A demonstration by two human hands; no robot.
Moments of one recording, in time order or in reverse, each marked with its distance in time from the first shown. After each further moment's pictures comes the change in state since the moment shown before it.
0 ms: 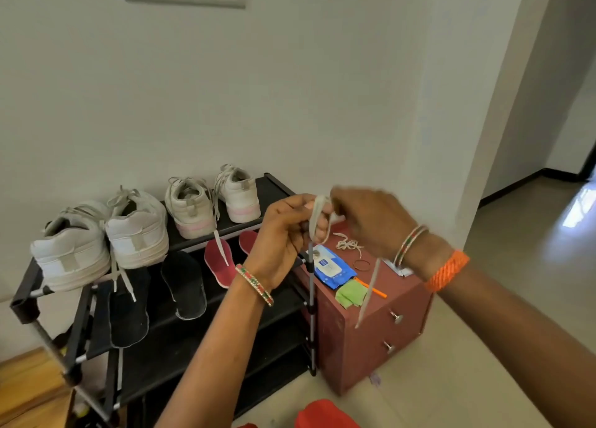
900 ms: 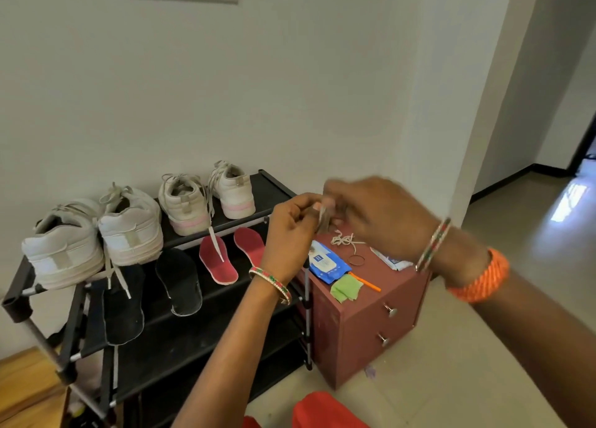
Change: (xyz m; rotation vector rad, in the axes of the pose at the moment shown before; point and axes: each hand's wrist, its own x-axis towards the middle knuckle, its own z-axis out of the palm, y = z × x) left_hand 0.000 -0.019 0.013 0.450 0.145 0.200; right_hand -0.020 -0.025 -0.042 0.132 -0.008 -0.088
